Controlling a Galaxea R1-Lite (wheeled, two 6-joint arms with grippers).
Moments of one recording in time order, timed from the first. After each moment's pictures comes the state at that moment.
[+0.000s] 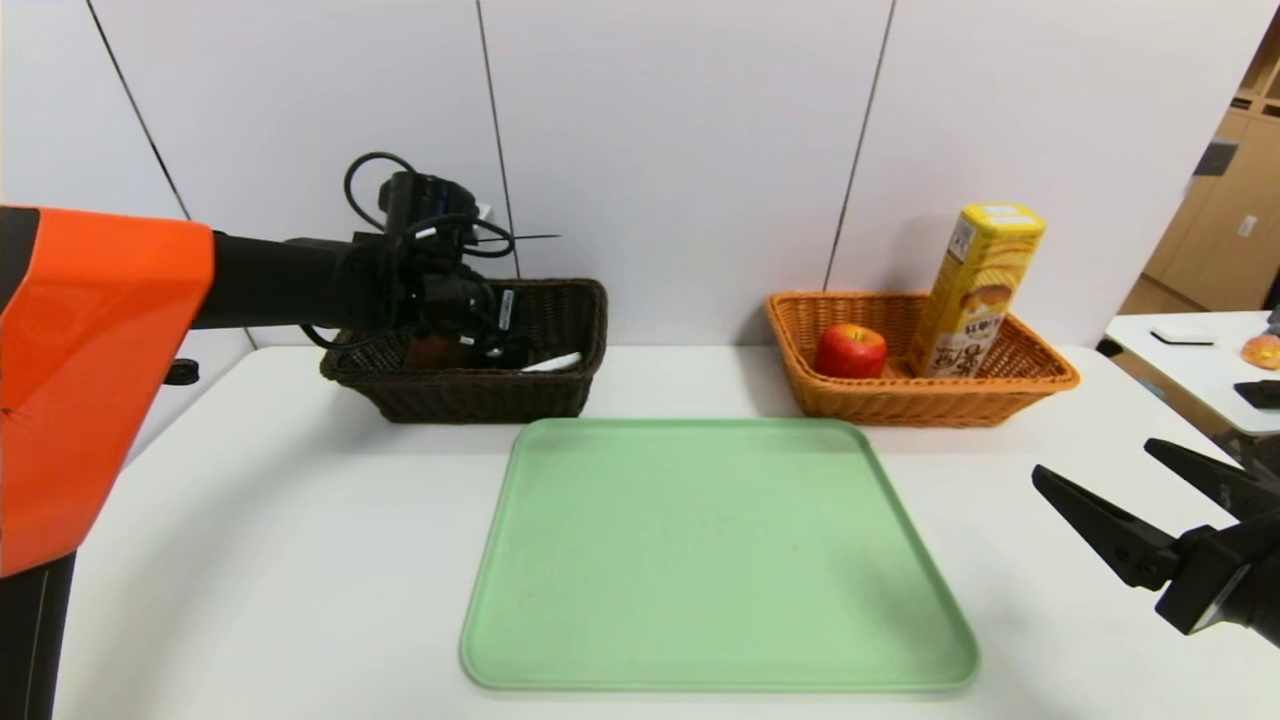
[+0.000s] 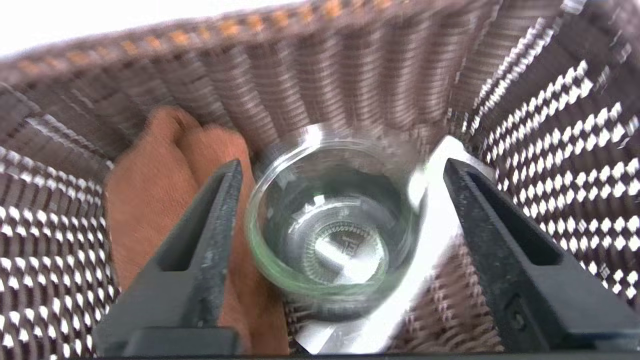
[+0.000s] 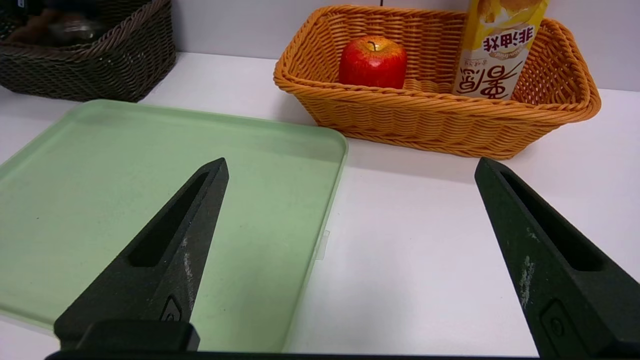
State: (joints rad) left arm -0.27 2.18 -1.77 0.06 0.08 -0.02; right arm 0.28 1.08 -0.17 -0.85 -0.04 0.03
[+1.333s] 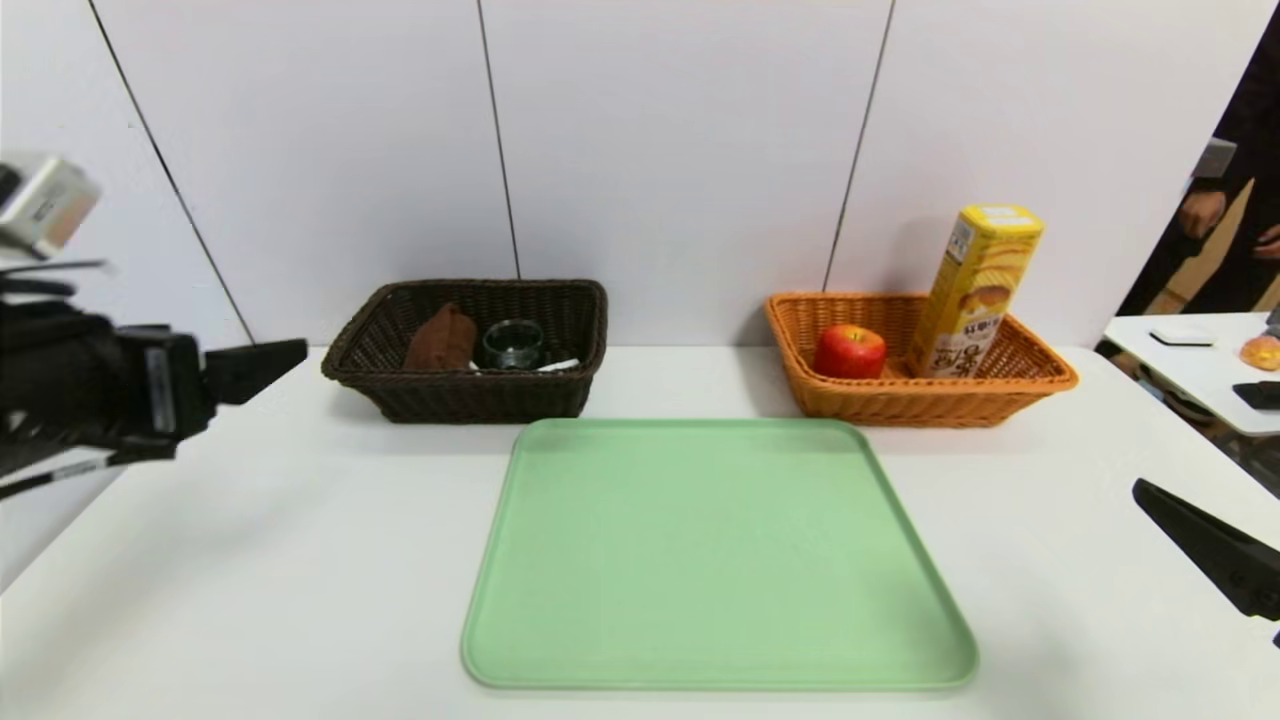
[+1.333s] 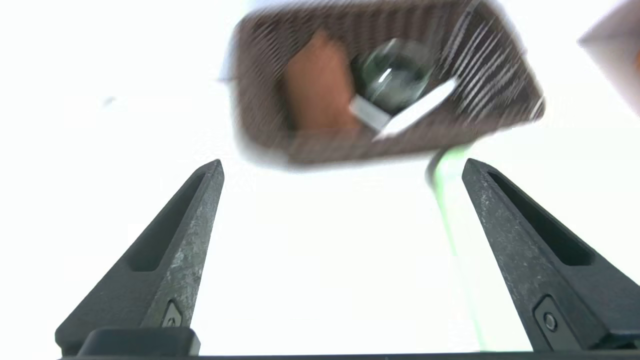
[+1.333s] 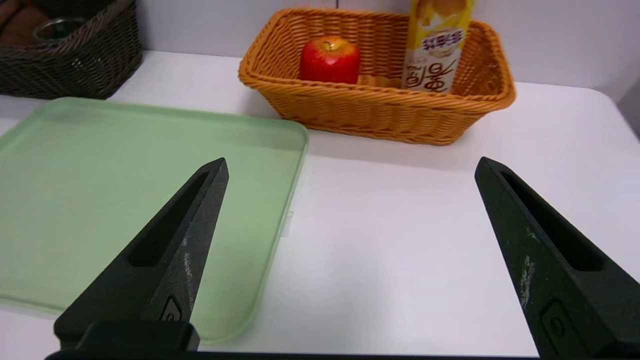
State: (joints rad) left arm -0.20 1.17 -0.85 -0.07 0.12 0.01; right arm 0.19 0.85 -0.26 -0.51 -0.04 -0.01
